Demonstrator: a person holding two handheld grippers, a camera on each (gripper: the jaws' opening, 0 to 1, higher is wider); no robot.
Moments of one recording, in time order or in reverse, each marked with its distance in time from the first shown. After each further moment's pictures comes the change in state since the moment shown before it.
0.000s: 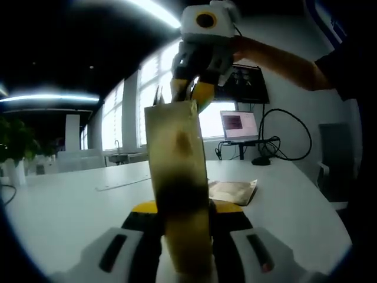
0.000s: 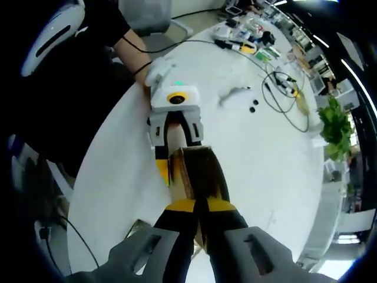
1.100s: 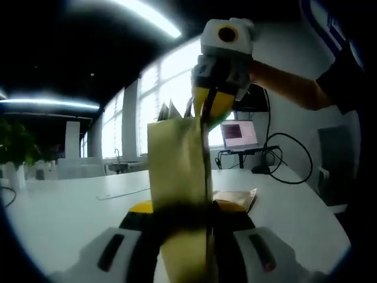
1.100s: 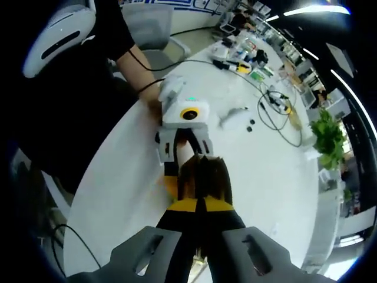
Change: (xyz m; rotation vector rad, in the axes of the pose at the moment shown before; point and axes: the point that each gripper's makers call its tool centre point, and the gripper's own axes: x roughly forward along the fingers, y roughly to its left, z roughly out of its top) left arm -0.003 0.002 0.014 0.009 -0.074 -0.007; right arm -0.002 0.020 0.021 0.010 -0.161 -0.085
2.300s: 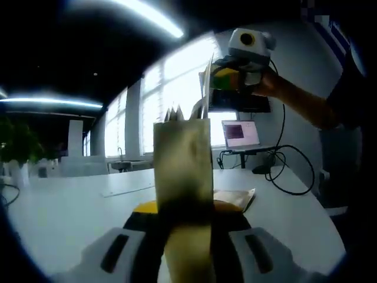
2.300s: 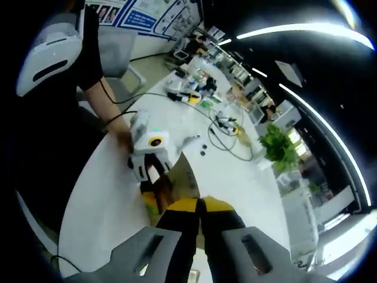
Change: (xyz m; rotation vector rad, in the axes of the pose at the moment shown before) left arm -0.014 0.001 0.003 -0.017 0.008 0.031; right arm -0.062 -0.018 0.021 0.131 -0.210 -0.411
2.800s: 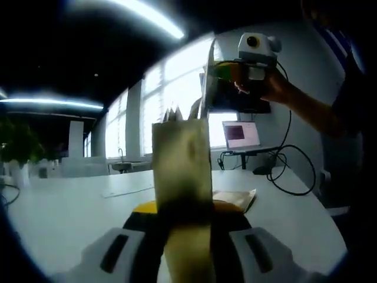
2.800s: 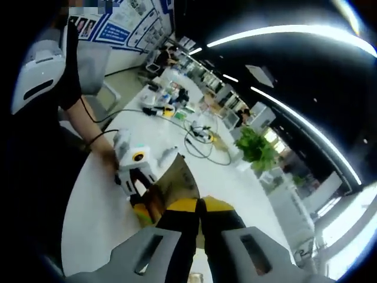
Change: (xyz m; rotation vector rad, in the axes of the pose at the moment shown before) left arm 0.001 0.000 0.001 0.002 -0.011 0.004; right arm -0.025 -0.010 0.004 0.111 -0.070 -0.172
